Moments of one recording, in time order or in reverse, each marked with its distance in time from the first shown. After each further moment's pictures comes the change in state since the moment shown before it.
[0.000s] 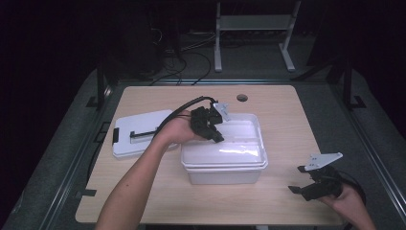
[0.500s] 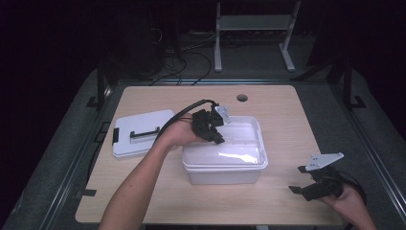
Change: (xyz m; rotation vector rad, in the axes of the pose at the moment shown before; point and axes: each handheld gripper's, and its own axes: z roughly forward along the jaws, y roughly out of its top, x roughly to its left) left arm 0.002 -0.004 0.012 0.009 0.012 -0.009; right arm -0.001 -0.001 -0.001 -0.003 0.002 0.002
